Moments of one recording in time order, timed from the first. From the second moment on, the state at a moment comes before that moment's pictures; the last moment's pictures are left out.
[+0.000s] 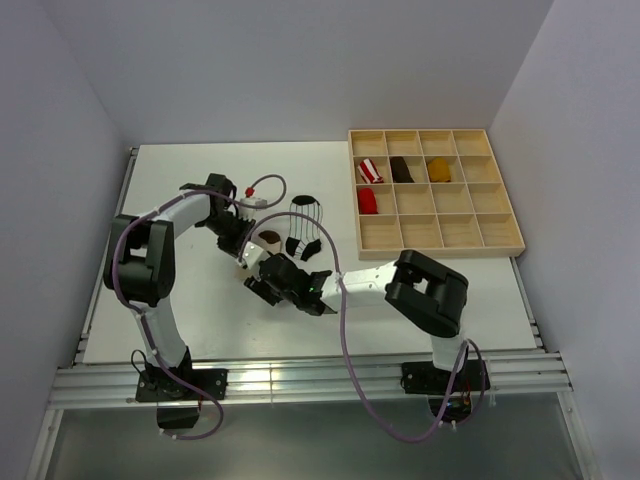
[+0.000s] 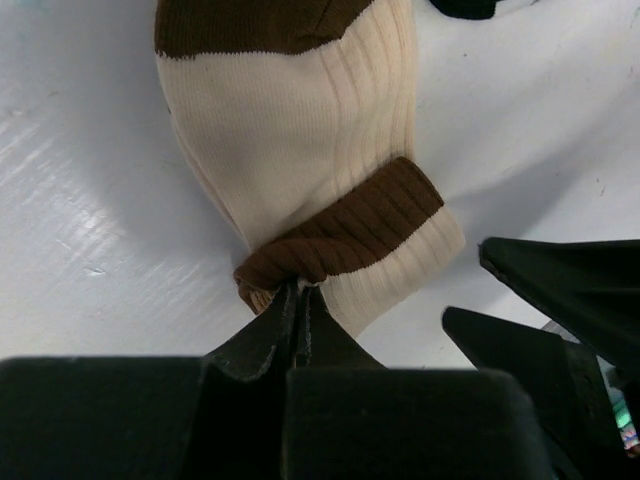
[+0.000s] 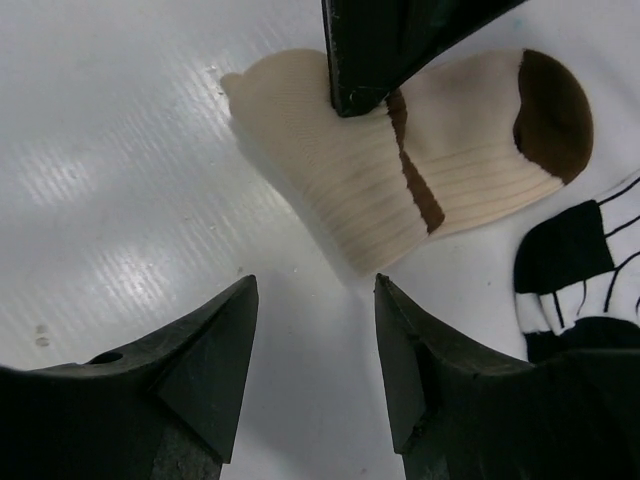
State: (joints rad) left arm -0.21 1.90 1.29 -0.83 0.48 0.29; right arm 1.14 1.89 1.05 0.22 0.25 -0.03
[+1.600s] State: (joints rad) left arm -0.22 1.90 1.36 -0.91 0.62 0.28; right arm 0.97 1.96 1.08 0.29 -0.05 0.11
